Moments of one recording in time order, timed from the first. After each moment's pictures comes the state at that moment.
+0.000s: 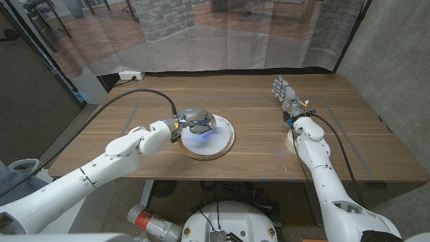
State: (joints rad) left arm 0.96 0.91 0.53 -2.01 0.62 0.09 -0.11; left_hand 1.25 0.06 0.54 -0.14 0.22 0.70 -0.06 0.32 0.23 0.62 -0.13 0.30 0.51 0.65 -0.06 0.27 0.45 0.75 0.04 0.41 0.19; right arm -0.83 -0.03 0.12 -1.26 0.16 0.19 0.28; right_hand 0.22 0.08 0.33 -0.11 0.18 0.24 0.05 0.19 0.18 0.25 0.08 0.21 0.18 0.15 0.02 0.19 0.18 0.19 -0.04 0.27 0.18
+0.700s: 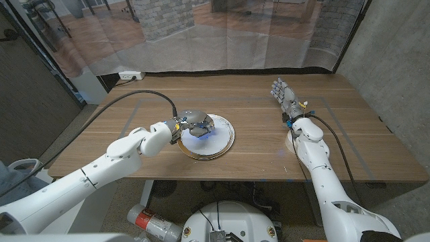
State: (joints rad) left arm 0.95 0.92 0.55 -2.01 0.64 0.12 -0.14; left_hand 1.24 0.06 0.54 -0.14 0.21 0.71 -0.07 0.32 0.23 0.63 -0.13 0.30 0.52 0.63 -0.06 0.25 0.45 0.72 0.02 0.41 0.19; right arm -0.83 -0.02 0.12 -1.25 0.16 0.19 0.28; right_hand 0.22 0.08 0.33 -0.11 0.18 0.24 0.05 0.19 0.18 0.25 0.08 0.21 0.18 0.15 0.02 0.19 0.18 0.18 -0.04 0.26 0.18
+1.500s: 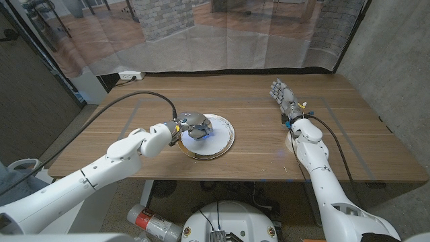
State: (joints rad) left arm 0.96 0.93 0.56 -2.03 0.65 0.16 -0.16; left_hand 1.22 0.05 0.53 -0.13 0.21 0.69 -0.08 0.31 0.23 0.61 -0.13 0.27 0.52 0.58 -0.06 0.22 0.42 0.67 0.05 0.39 0.18; right arm -0.85 -0.02 0.12 -1.27 0.15 0.18 0.28; right_hand 0.22 0.08 0.33 -0.11 0.18 0.24 0.05 0.19 0.18 0.25 0.08 0.21 0.18 0.15 0.02 0.19 0.18 0.19 -0.04 0.26 0.18
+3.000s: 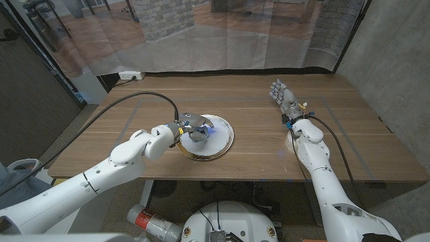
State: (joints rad) left arm 0.97 0.92 0.59 -2.09 0.75 0.28 -0.22; left_hand 1.05 -0.02 0.44 -0.07 0.18 0.47 -0.13 0.20 0.22 0.37 -0.14 0.19 0.49 0.38 -0.04 0.19 0.38 0.50 0.14 0.31 0.19; right arm -0.85 -0.03 0.12 -1.27 0.16 0.17 0.29; right_hand 0.22 0.08 0.33 -0.11 0.18 0.24 0.05 0.19 0.18 0.25 0.08 0.21 0.18 0.15 0.02 0.19 0.18 0.19 -0.04 0.25 0.18
